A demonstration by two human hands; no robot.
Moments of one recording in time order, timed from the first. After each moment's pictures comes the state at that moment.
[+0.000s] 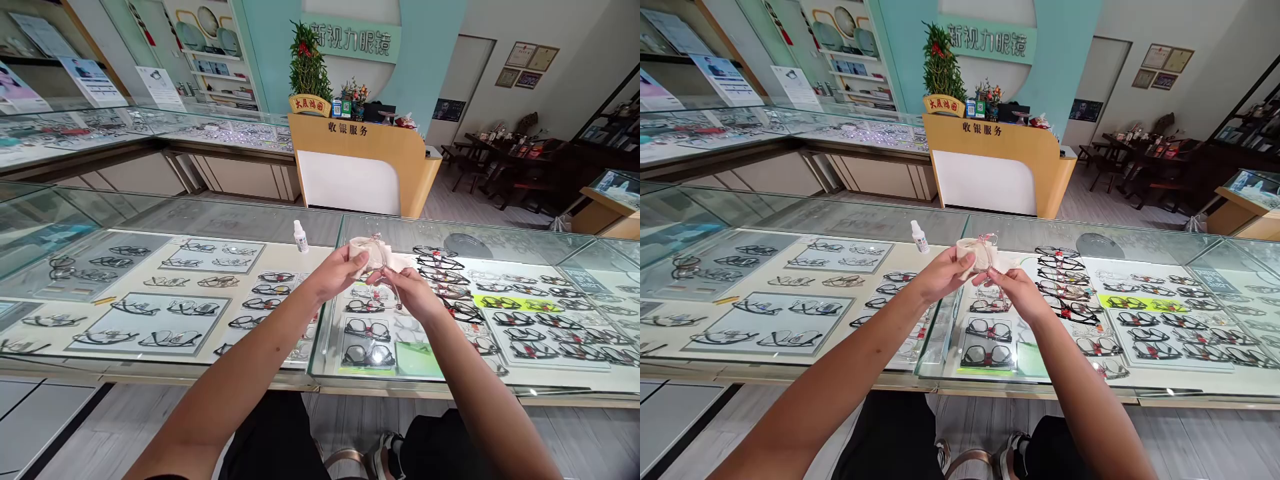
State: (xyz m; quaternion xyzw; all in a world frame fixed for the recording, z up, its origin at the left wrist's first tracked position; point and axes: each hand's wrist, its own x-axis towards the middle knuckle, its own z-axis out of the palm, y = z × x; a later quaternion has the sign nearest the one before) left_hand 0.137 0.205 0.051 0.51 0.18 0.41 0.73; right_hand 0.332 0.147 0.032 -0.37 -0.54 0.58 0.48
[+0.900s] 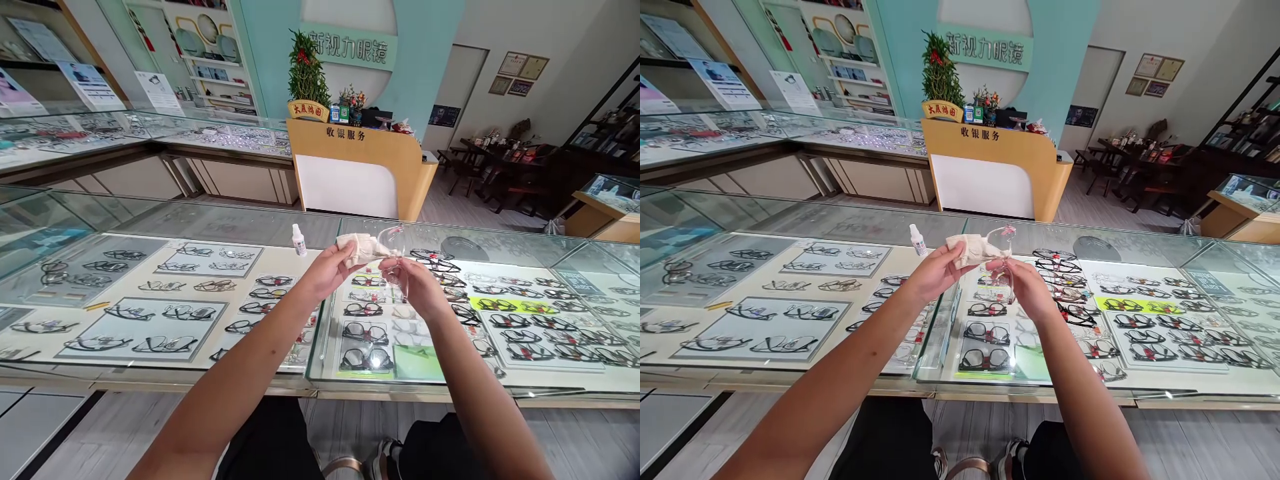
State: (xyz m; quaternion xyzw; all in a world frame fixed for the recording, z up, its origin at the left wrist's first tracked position) left_hand 0.131 0.217 0.051 0.37 0.22 0.47 0.77; right_hand 0.345 0.148 0.044 -0.34 -0.50 0.56 0.57
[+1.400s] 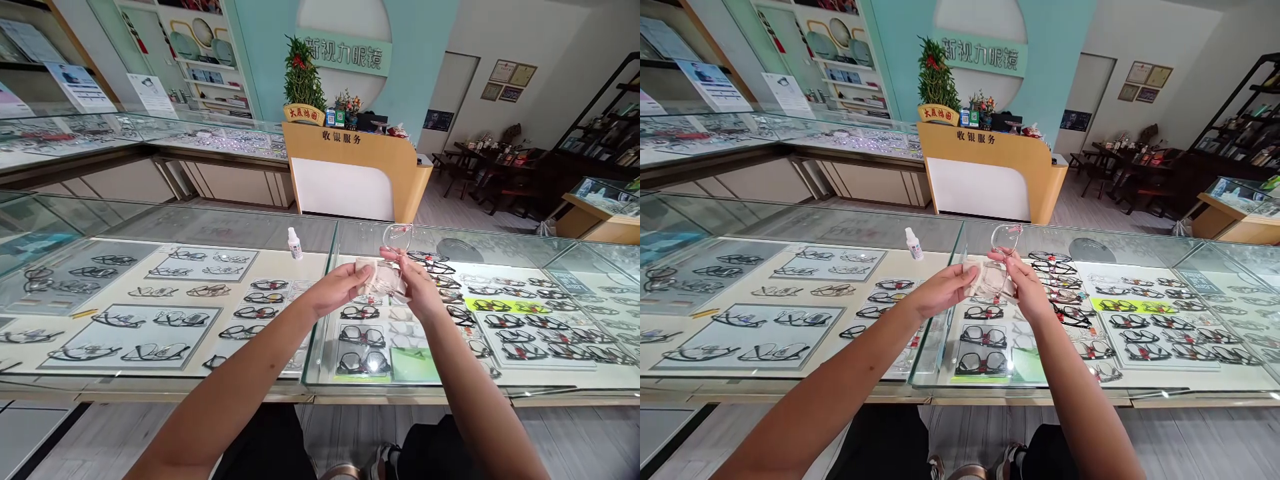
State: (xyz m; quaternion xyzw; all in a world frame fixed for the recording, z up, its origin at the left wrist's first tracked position) left_hand 0.140 0.197 0.038 0.48 0.21 0.33 0.79; right_hand 0.346 0.147 0.042 -0.37 -0.51 0.49 0.60
